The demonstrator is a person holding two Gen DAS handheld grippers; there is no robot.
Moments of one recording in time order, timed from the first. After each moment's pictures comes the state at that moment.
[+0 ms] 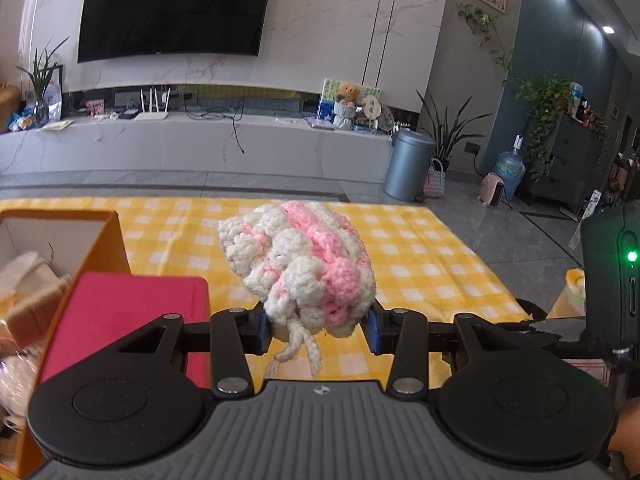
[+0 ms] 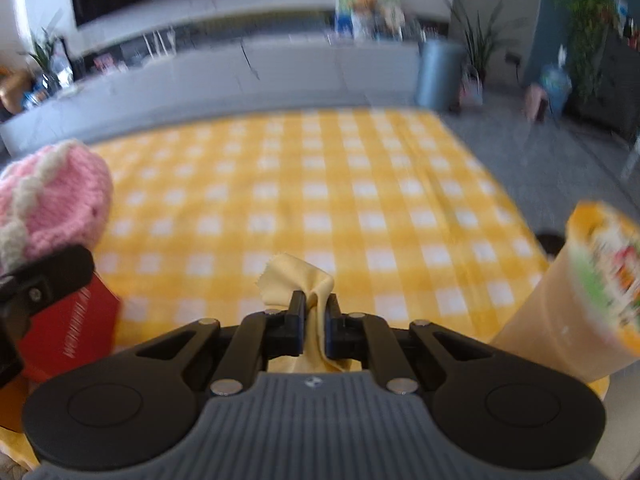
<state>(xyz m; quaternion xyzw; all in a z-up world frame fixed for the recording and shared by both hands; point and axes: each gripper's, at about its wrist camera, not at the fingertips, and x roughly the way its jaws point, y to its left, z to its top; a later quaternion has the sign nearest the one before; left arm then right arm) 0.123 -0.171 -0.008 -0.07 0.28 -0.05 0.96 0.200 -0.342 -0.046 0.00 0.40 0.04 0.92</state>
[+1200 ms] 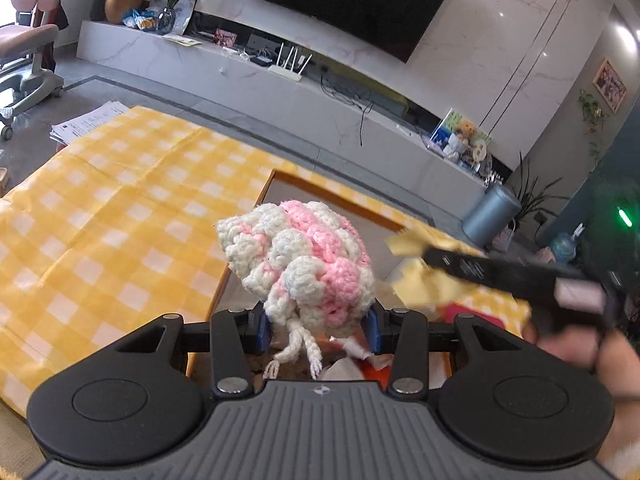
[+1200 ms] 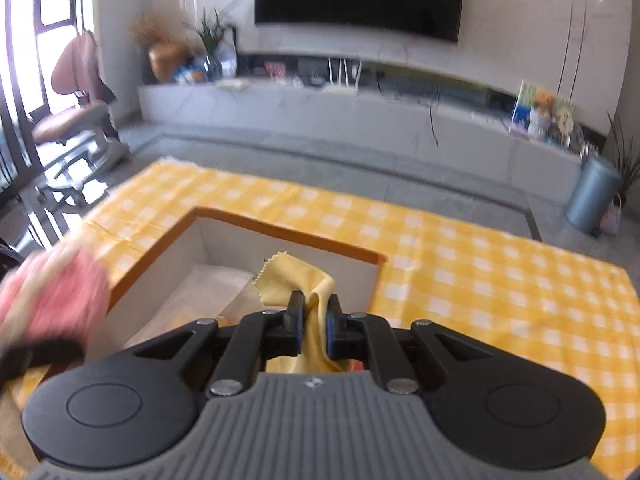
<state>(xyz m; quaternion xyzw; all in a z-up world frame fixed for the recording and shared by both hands) 0.065 0.139 -0.014 -0.23 0.32 0.05 0.92 0.204 -0.023 0.013 -0.09 0.35 0.23 0.90</state>
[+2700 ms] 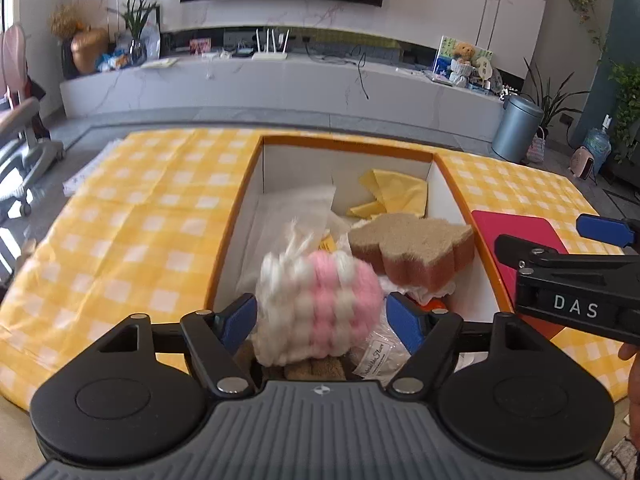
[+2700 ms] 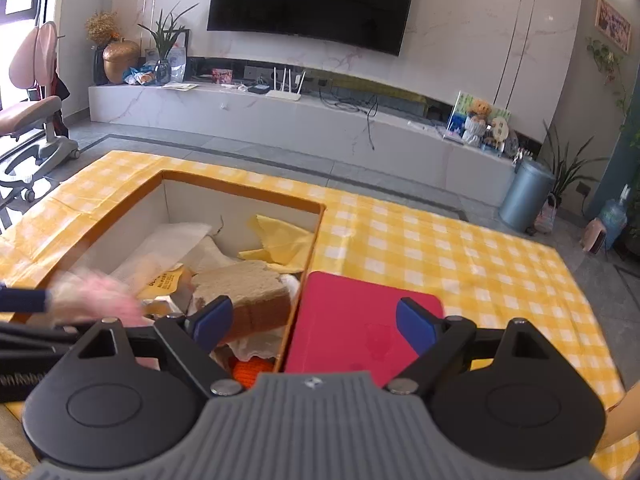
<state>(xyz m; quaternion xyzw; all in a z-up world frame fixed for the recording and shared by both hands) 0.067 0.094 -0.015 -0.06 0.37 0.06 0.92 0.112 -0.066 0.012 -0.12 0.31 0.13 0.94</state>
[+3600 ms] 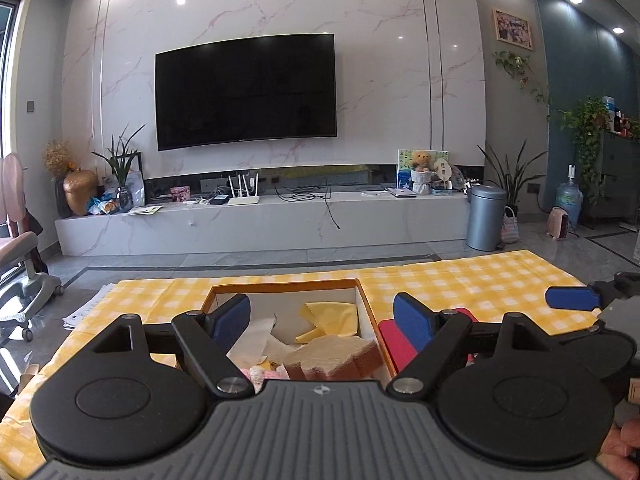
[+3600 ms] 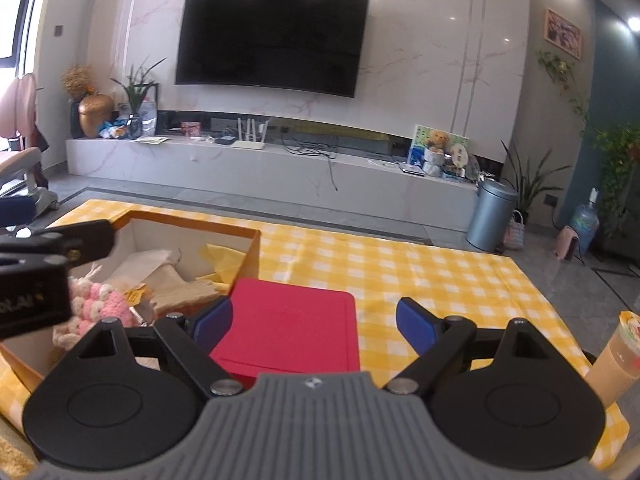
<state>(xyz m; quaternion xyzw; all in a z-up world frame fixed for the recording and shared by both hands) 0.030 0.013 0.026 0.01 0.17 0.04 0.98 0.065 -0.137 0.023 -0.08 0.24 0.11 0.96</state>
